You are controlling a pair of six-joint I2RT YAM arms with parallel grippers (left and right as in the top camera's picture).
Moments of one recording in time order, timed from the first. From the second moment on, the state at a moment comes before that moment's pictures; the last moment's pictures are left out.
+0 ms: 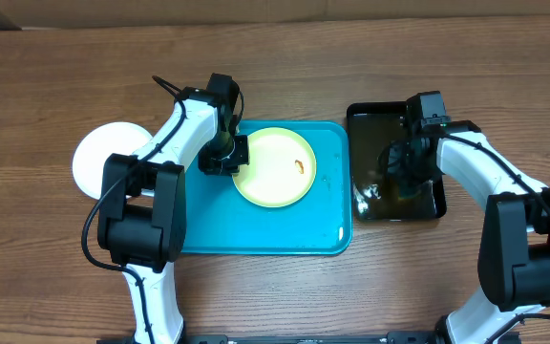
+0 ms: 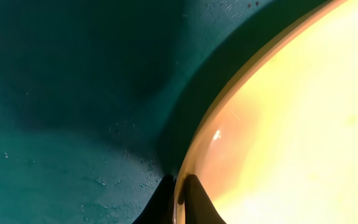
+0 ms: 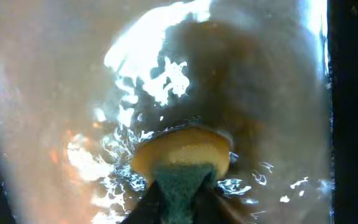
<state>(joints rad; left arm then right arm) -0.23 2.12 1.52 -1.01 0.12 -0.31 0.10 1.84 1.13 -0.65 -0.04 0.28</state>
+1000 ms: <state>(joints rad) -0.23 2.12 1.52 -1.01 0.12 -0.31 0.09 1.84 1.20 -0.90 -0.04 0.28</state>
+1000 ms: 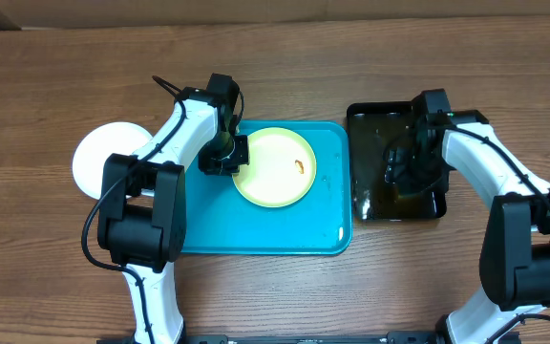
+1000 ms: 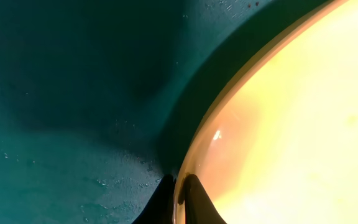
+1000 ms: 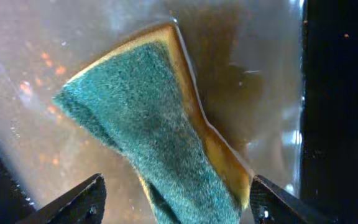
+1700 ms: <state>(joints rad) -0.23 2.13 1.52 -1.00 0.12 -0.31 0.09 1.84 1.20 -1.03 -0.16 0.28</state>
